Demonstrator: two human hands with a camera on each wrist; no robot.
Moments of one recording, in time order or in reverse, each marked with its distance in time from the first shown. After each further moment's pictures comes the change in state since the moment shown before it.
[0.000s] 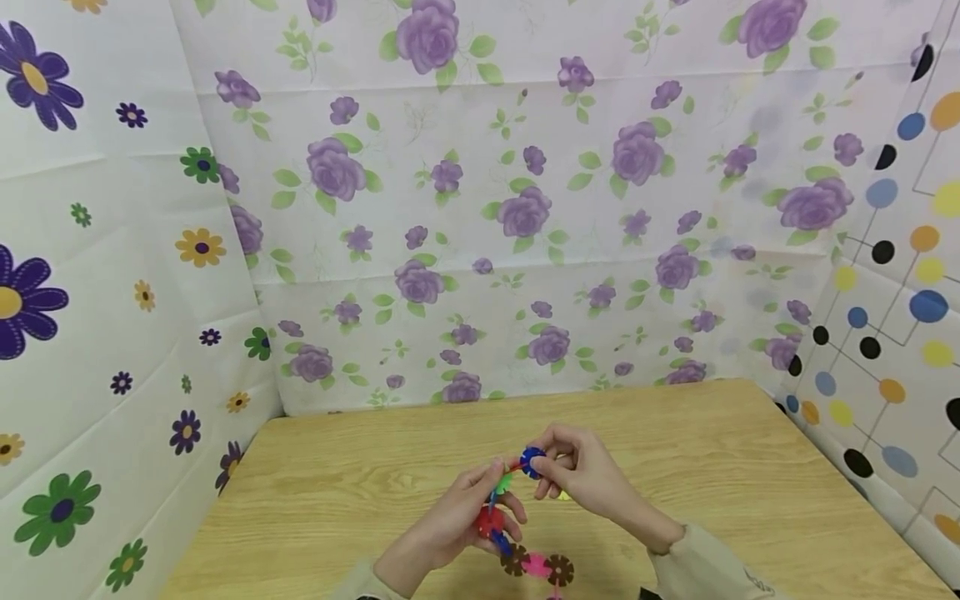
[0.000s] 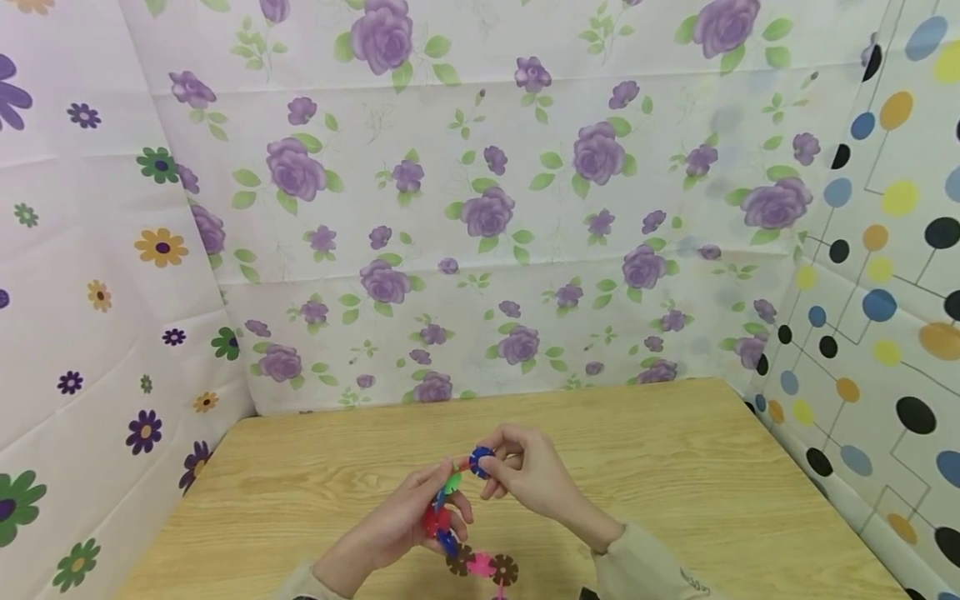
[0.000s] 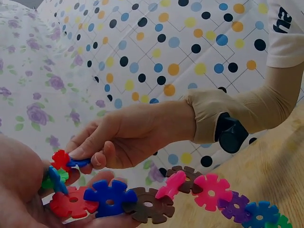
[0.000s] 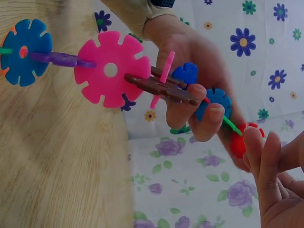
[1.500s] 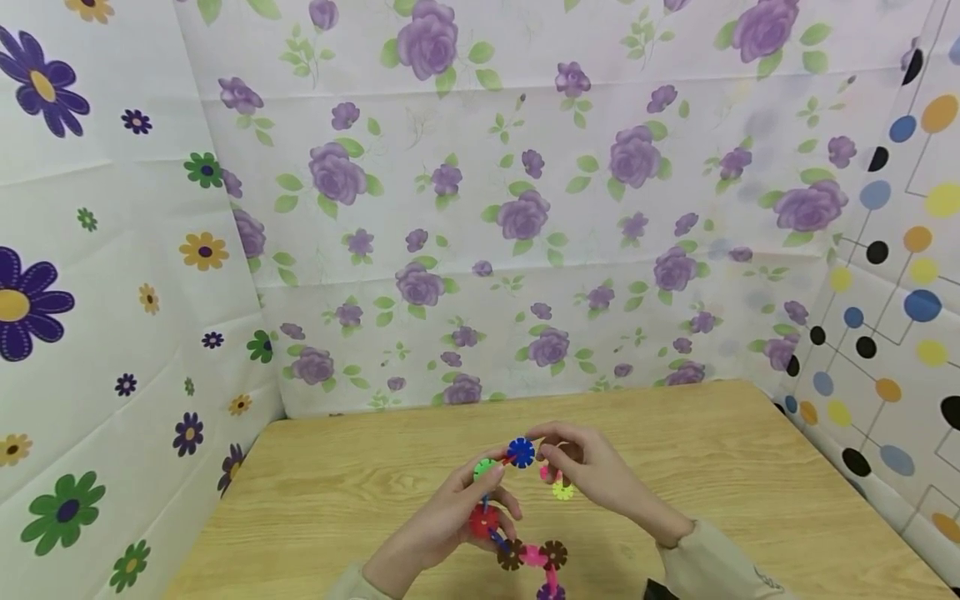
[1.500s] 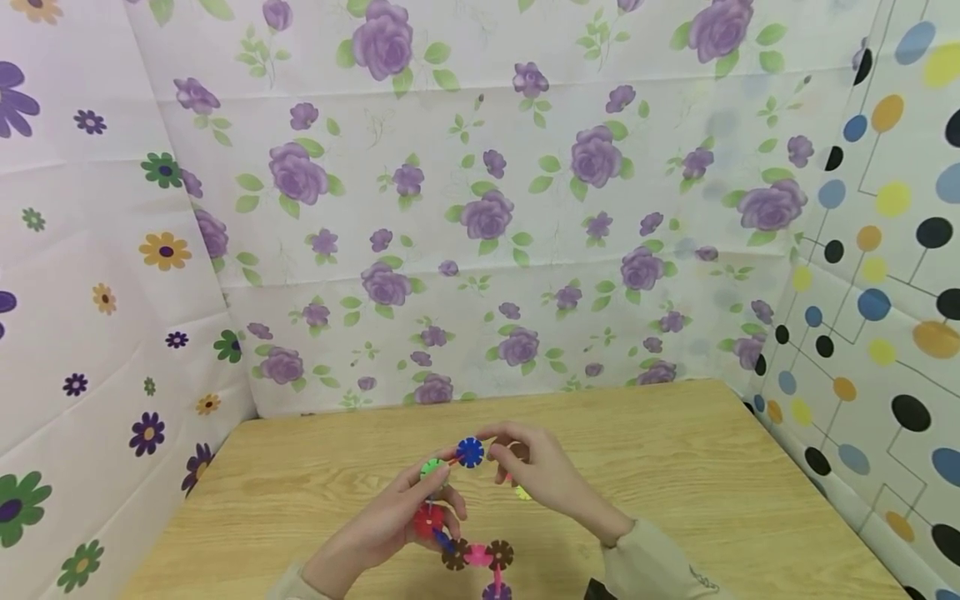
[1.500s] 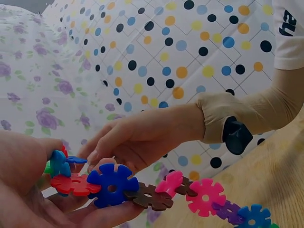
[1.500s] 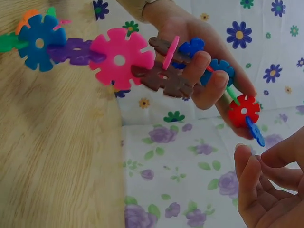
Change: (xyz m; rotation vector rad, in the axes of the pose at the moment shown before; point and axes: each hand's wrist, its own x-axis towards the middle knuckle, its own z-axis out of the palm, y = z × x) left_hand -0.012 0.008 -0.002 -0.059 -0.004 0.019; right_hand 0.000 -0.001 -0.013 -0.171 -0.023 -0.044
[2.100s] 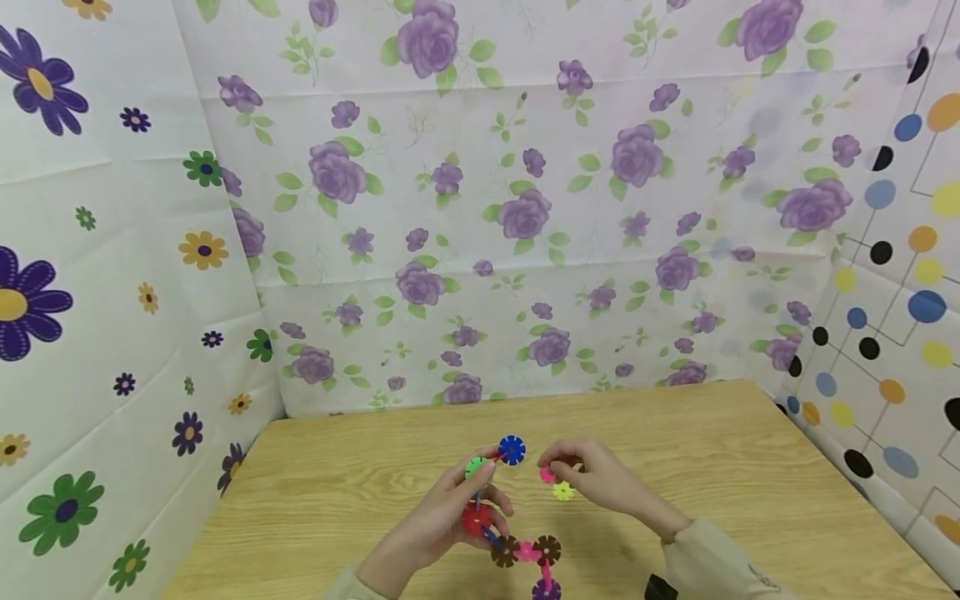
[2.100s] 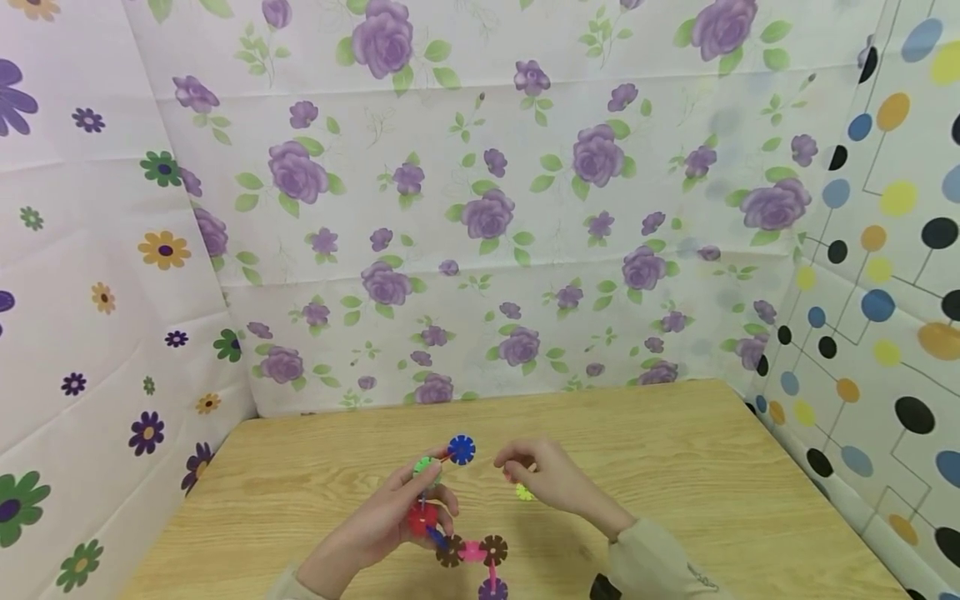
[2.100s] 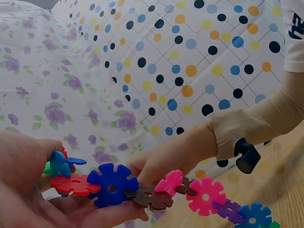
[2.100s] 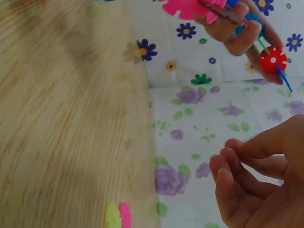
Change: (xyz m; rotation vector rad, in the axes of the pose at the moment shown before) left_hand -0.001 -0.001 -0.008 -0.014 0.040 0.001; right_hand 0.003 0.048 -0.006 -0.156 -0.101 0.033
